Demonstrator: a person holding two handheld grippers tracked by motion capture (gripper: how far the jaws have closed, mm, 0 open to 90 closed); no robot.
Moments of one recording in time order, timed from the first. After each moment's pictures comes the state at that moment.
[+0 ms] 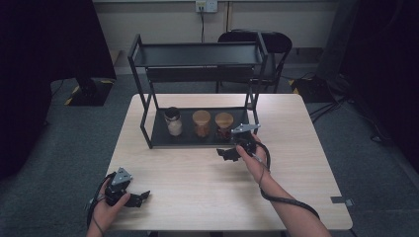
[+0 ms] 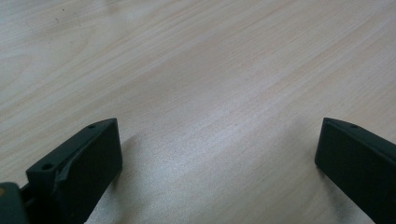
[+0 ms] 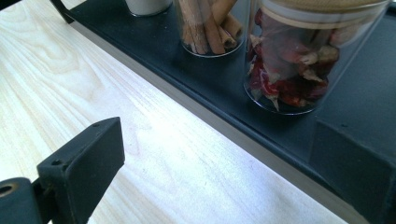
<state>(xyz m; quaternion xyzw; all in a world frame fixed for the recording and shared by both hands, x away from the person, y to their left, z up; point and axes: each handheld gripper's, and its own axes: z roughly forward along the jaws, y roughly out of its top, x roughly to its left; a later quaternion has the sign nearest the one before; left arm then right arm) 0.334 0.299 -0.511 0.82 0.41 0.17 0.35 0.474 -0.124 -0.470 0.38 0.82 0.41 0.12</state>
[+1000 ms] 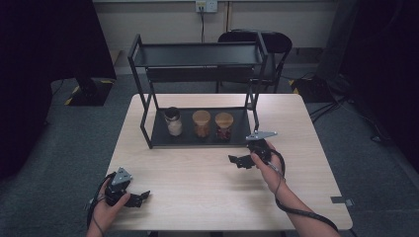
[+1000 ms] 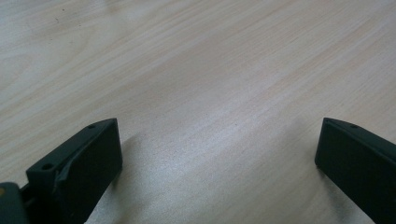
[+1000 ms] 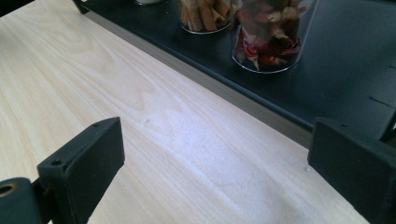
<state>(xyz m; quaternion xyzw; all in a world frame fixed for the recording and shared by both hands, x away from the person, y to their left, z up) 0.334 0.299 -0.511 0.82 0.41 0.17 0.35 0.446 -0.165 -0.469 0.38 0.81 0.43 0.12</state>
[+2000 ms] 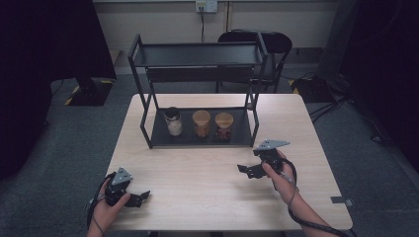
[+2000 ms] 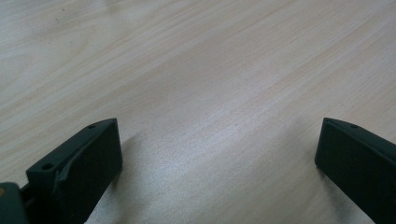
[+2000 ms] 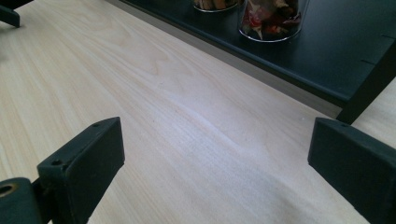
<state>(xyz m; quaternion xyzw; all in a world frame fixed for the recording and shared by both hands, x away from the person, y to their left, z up) 0.334 0.299 -0.511 0.82 0.41 0.17 0.35 0.418 -0.195 -0.474 0.36 0.82 0.44 0.10</state>
